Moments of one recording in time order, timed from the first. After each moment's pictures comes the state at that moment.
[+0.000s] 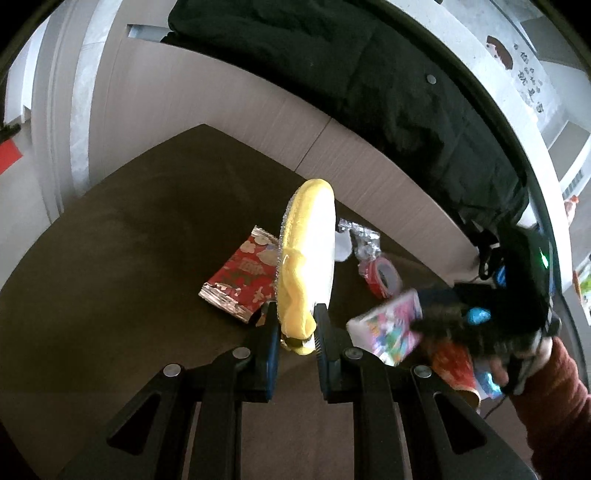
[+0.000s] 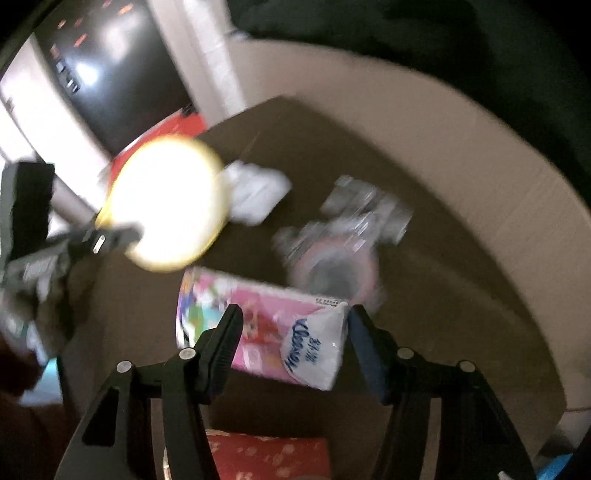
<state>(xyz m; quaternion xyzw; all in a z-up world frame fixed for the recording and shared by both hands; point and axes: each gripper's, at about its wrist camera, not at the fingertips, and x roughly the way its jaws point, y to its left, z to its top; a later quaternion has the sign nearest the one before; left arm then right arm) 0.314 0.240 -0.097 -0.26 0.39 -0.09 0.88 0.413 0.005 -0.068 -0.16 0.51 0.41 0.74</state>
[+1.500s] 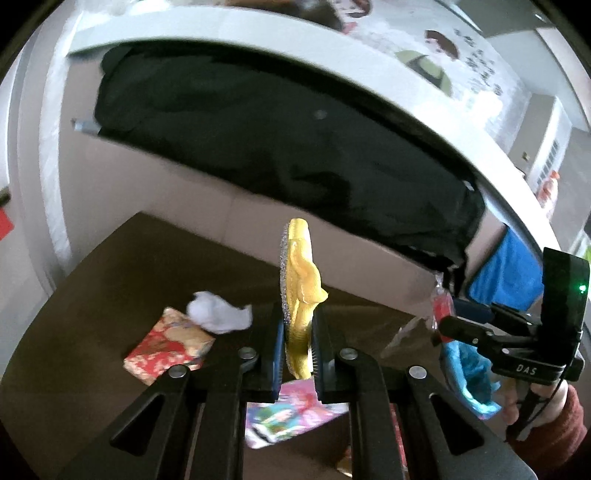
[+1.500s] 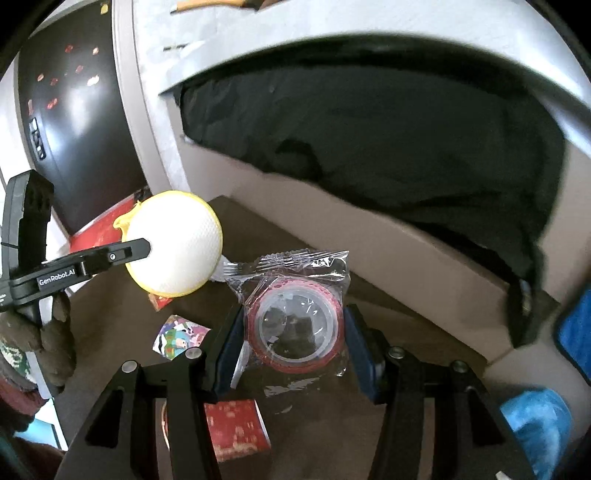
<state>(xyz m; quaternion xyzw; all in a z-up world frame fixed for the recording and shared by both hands) 0.322 0.154 -0.004 -0.18 0.31 -0.10 0.93 0.364 -0.099 0.027 -0.08 0.37 0.29 0.88</state>
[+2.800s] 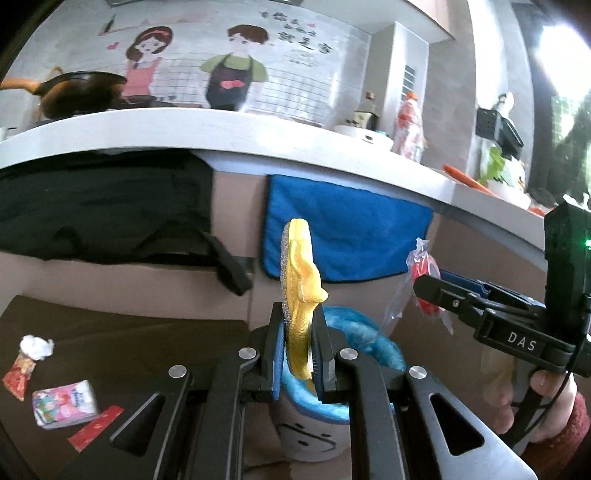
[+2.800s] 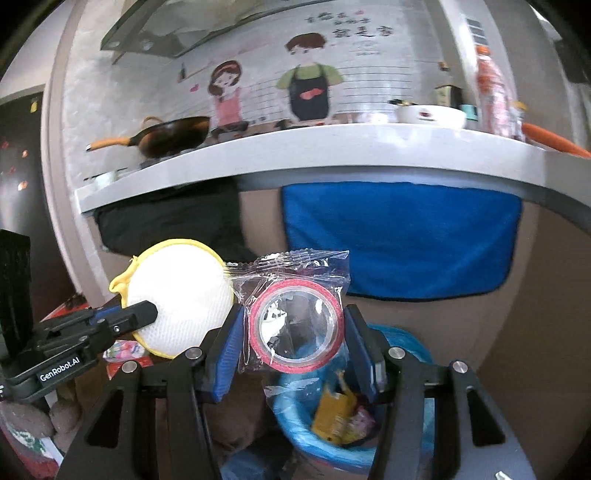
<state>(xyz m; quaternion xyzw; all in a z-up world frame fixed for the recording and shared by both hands) 0.240 -0.148 0.063 -0.05 0.22 -0.26 0.94 0.209 -0.355 0.085 0.04 0.22 0.09 0.97</state>
